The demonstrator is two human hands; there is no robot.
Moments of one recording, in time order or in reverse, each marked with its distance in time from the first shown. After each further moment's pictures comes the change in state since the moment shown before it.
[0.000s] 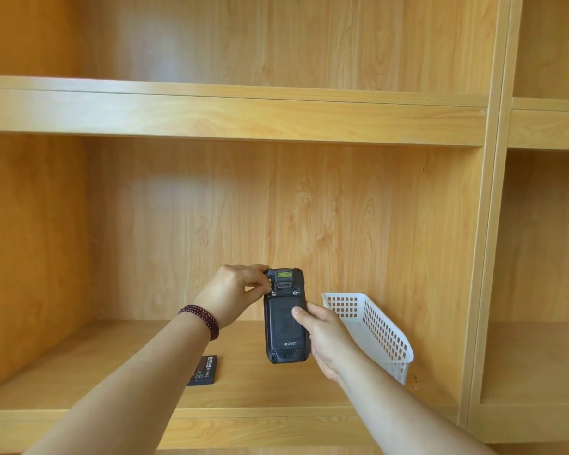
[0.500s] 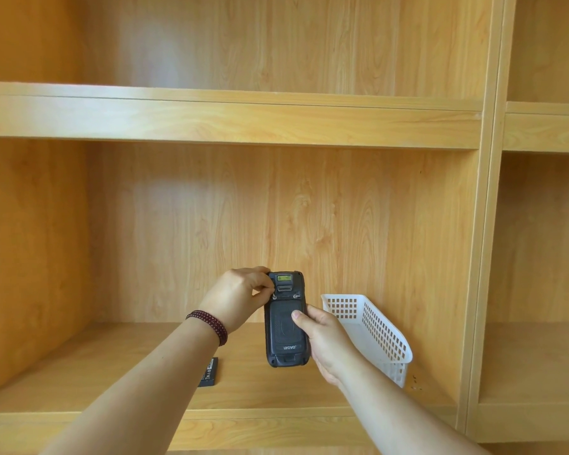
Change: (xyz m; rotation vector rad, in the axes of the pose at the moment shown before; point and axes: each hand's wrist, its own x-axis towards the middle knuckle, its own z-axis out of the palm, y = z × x) left_hand -0.002 0.010 0.006 0.115 0.014 0.035; right_hand -0.008 -0.002 0.003 -0.014 0.008 -0.002
